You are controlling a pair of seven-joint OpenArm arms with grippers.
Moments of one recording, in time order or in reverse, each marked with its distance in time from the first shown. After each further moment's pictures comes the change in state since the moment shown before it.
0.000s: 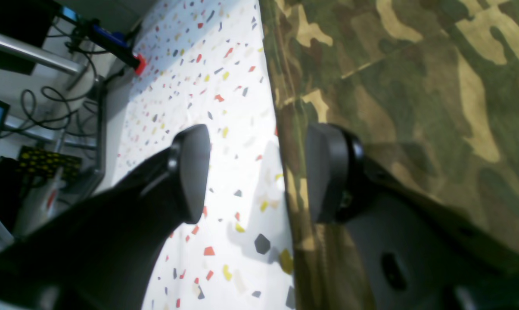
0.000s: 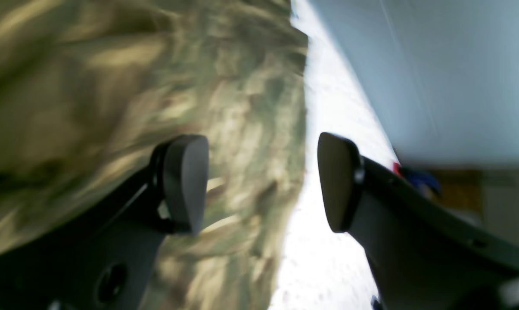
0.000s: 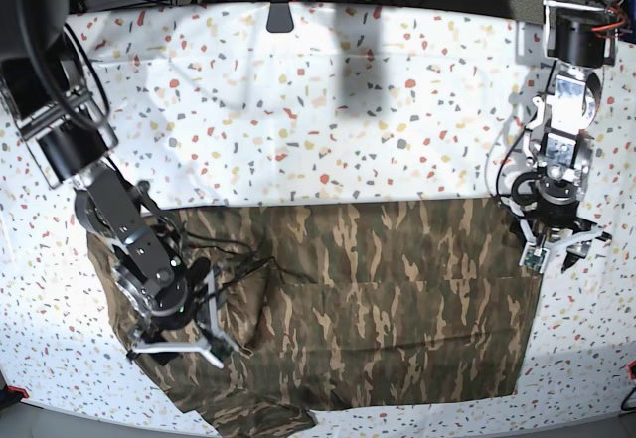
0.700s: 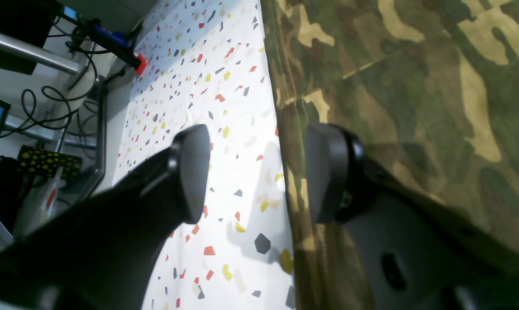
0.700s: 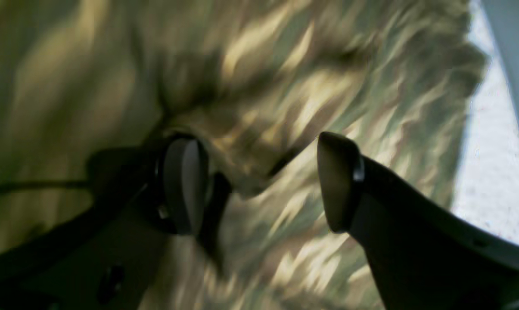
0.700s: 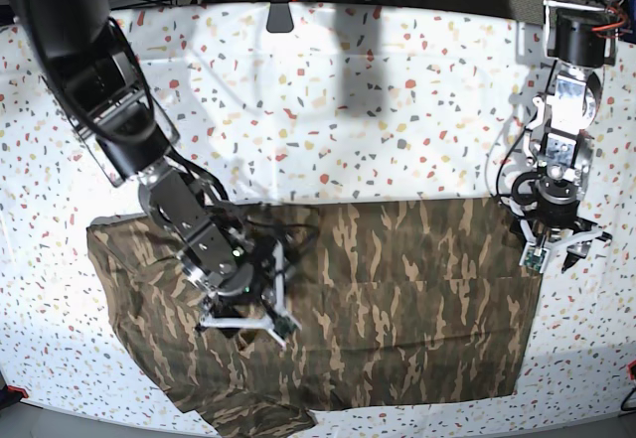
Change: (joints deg) left arm 0.0 0.0 0.0 0.0 0.0 0.0 -0.1; right arm 0.7 -13.4 -0.1 -13.8 4.3 -3.1 5.7
